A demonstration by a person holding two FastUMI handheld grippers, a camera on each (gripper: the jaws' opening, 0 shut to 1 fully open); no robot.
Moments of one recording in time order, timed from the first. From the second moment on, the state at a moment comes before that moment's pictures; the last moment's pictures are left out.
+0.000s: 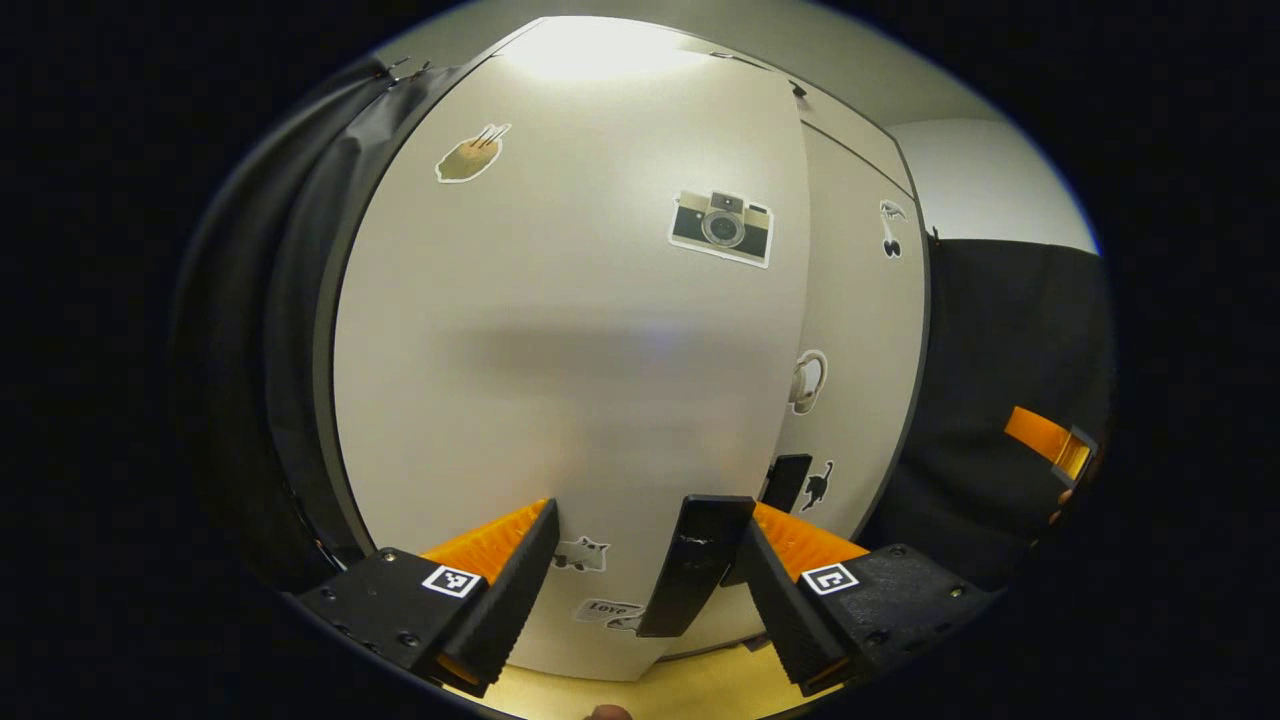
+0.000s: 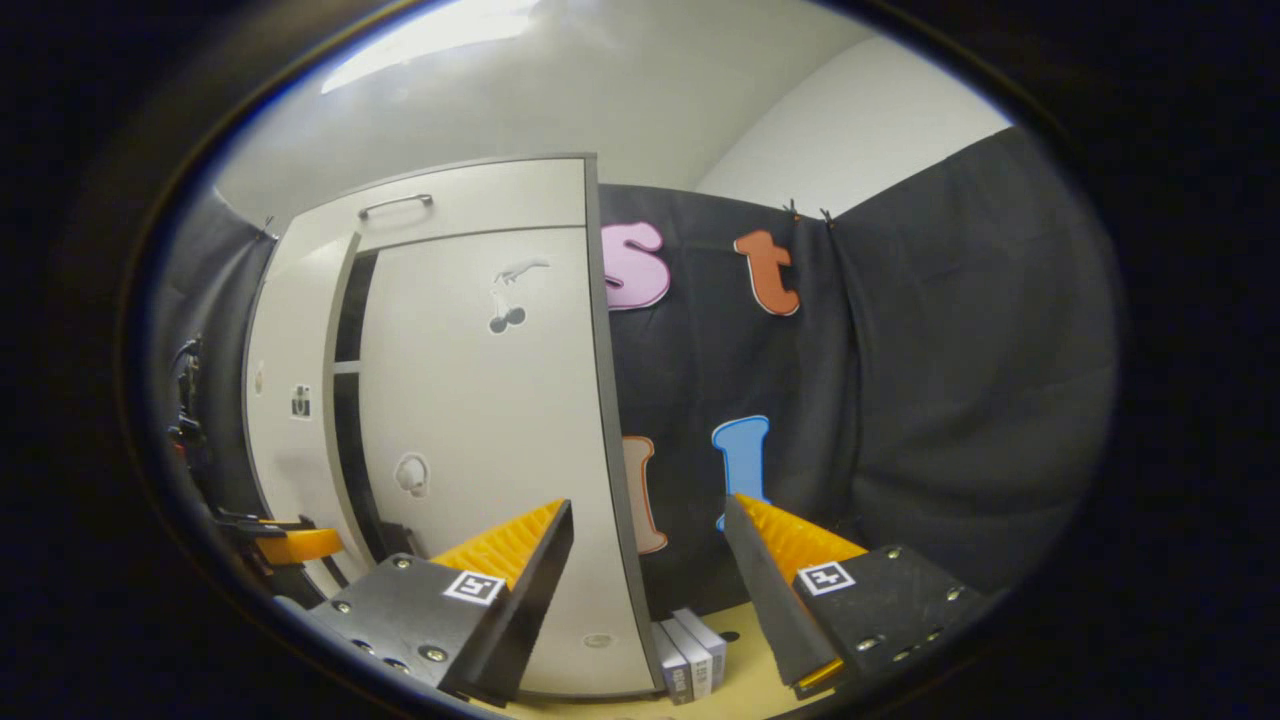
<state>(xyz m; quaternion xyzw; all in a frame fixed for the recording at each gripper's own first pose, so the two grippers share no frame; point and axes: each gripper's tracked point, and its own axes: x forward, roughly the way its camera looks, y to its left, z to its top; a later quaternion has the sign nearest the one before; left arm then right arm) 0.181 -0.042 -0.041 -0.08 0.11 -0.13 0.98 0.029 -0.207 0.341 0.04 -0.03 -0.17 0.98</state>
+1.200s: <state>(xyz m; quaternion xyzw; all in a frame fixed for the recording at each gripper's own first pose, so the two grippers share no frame) 0.210 -0.043 -0.049 -0.05 0.10 -0.08 0.99 0.059 -0.180 0.325 0.04 -0.01 -0.11 0.99</state>
